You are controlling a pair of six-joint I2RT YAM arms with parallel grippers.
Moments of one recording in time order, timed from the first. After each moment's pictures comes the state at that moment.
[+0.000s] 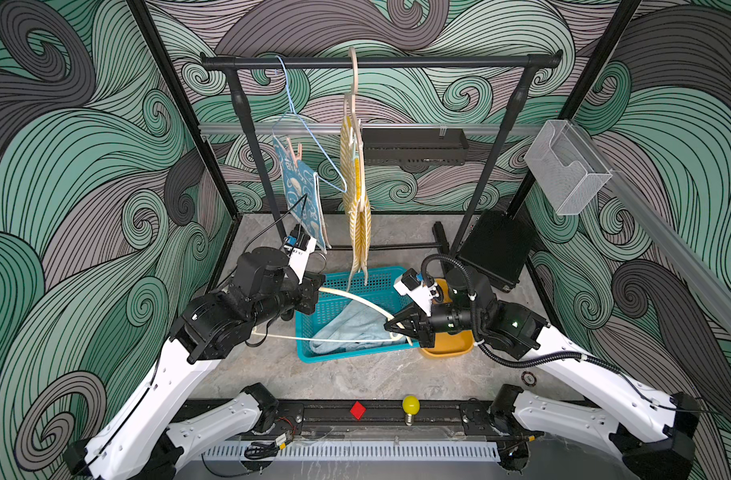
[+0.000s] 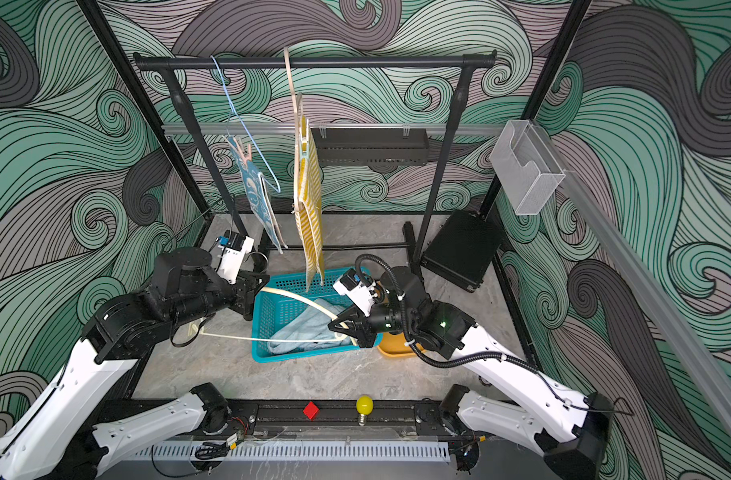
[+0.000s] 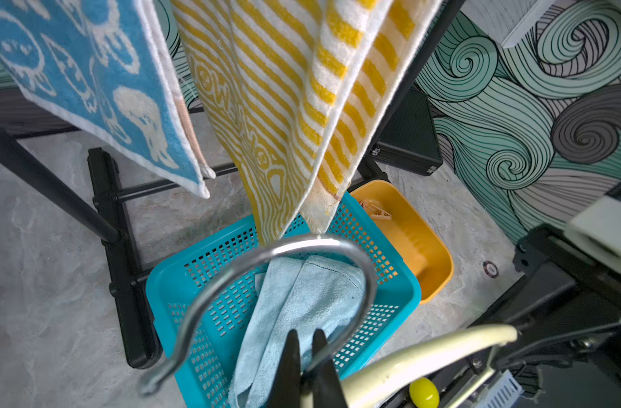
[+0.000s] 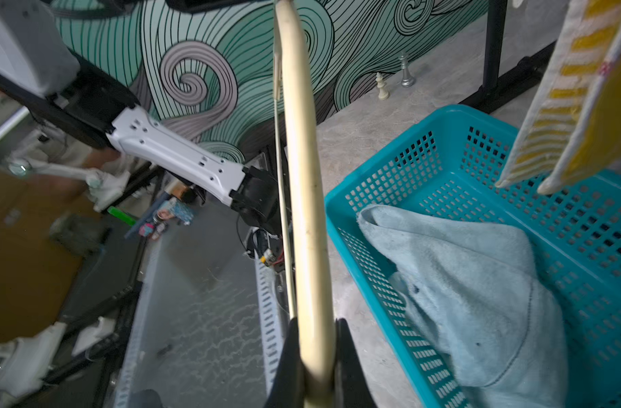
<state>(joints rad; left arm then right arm) -0.68 0.93 1.38 -1.02 -0.04 -0.28 0.85 1.01 0.98 -0.48 -0.58 0.15</state>
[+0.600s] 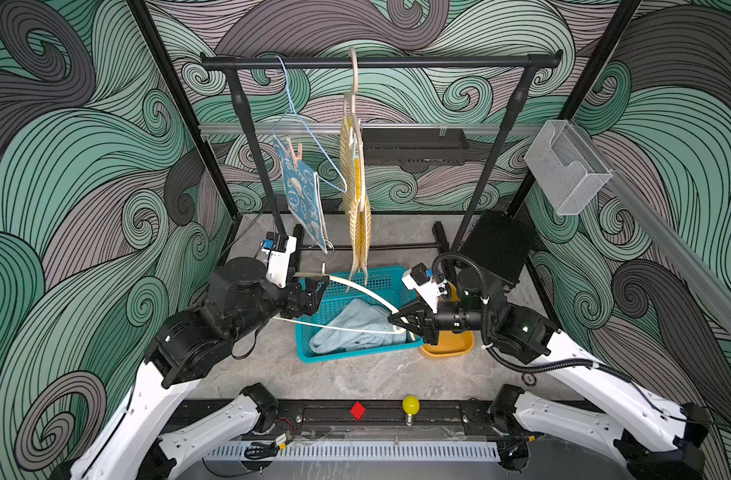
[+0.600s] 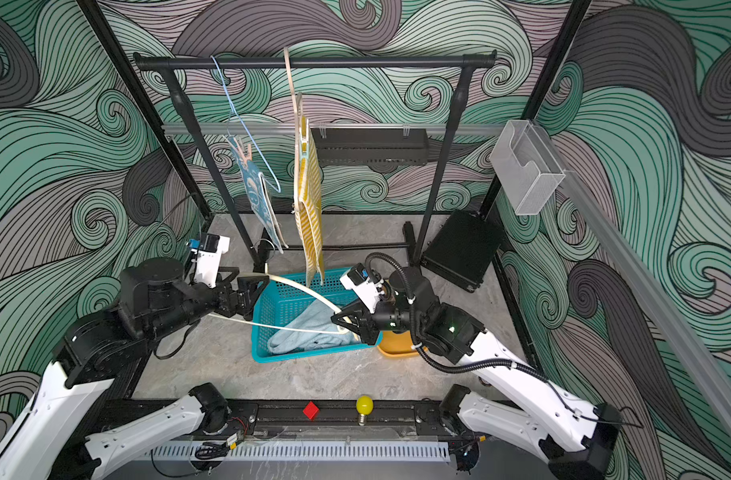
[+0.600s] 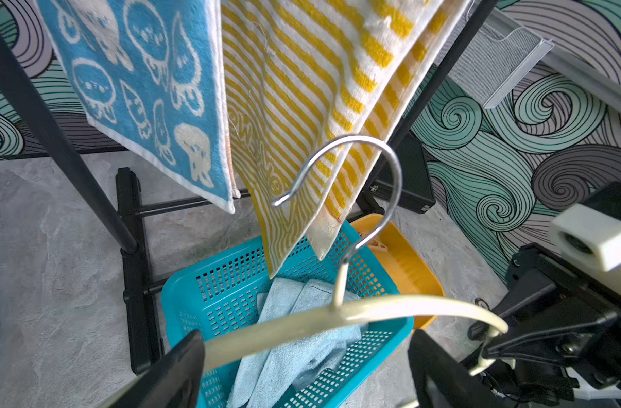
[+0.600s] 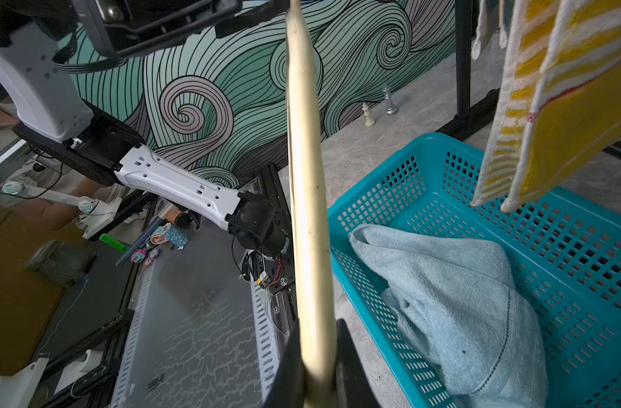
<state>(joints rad) -0.68 0.81 1.38 -1.00 -0.11 -0.34 0.84 0.95 0.98 -0.43 -0.53 0.21</state>
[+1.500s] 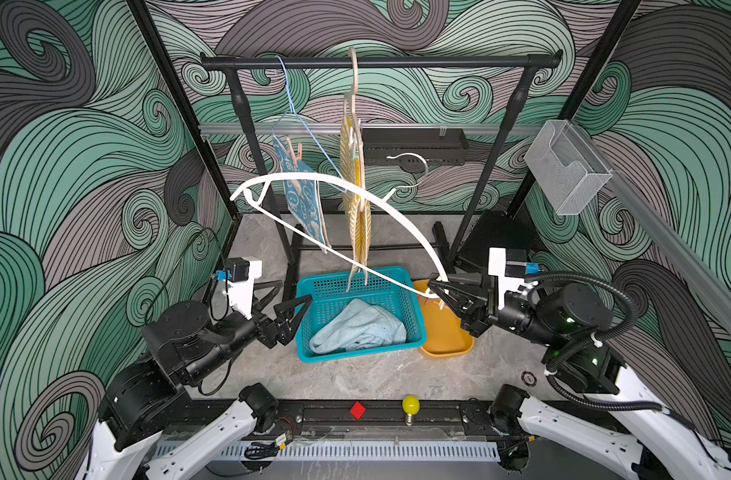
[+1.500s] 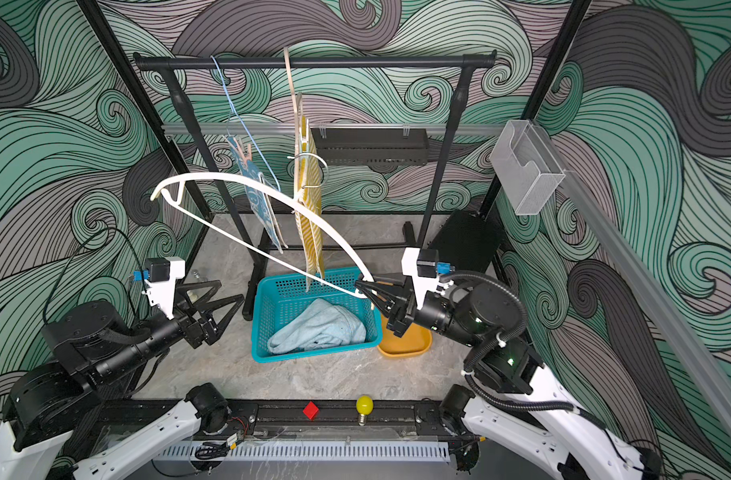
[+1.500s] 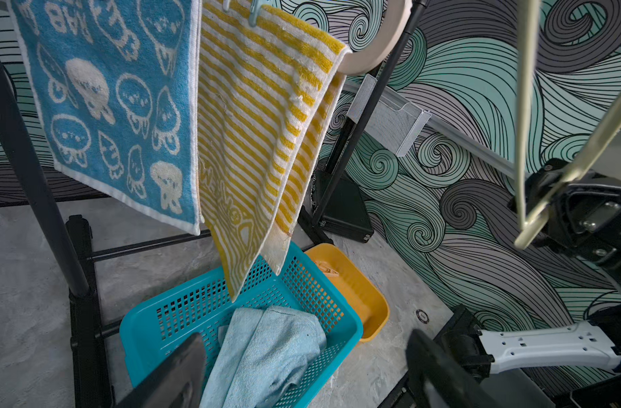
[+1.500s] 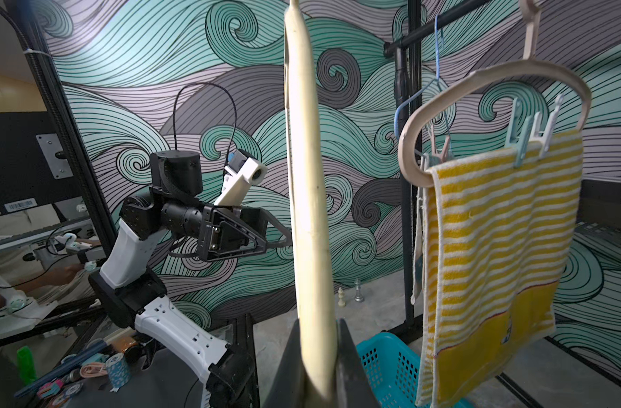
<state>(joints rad) -0.68 0.58 1.27 -0.89 0.02 -0.33 0.86 0.70 1.05 -0.11 -0.33 0.16</state>
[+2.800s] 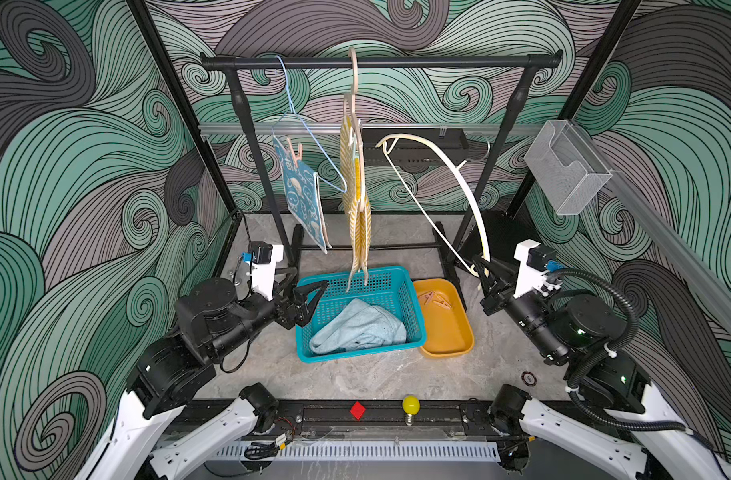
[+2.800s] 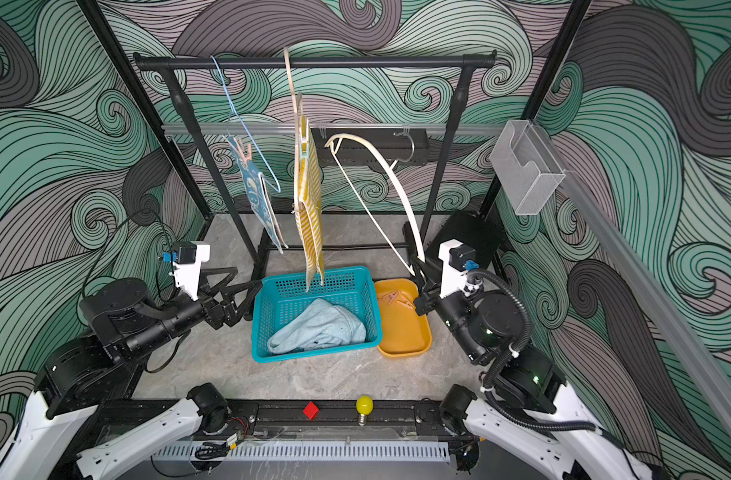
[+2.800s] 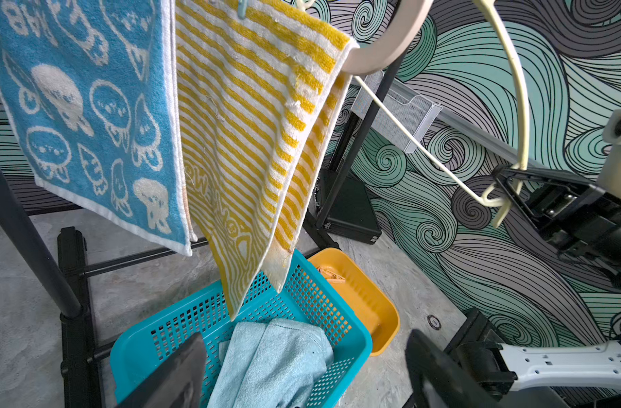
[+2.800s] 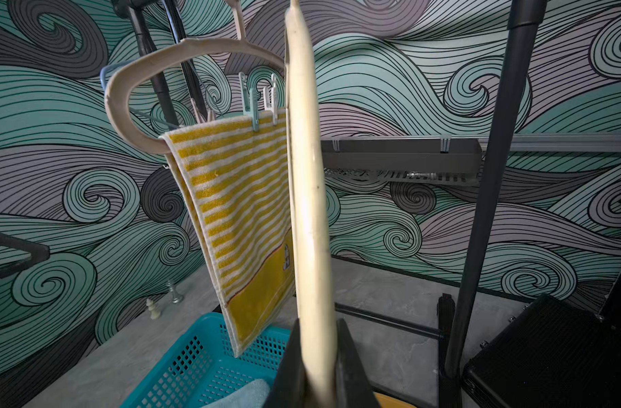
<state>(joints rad) -0.68 0.69 1.27 -0.80 0.01 -0.31 0.86 0.63 1.05 -0.40 0.39 0.06</state>
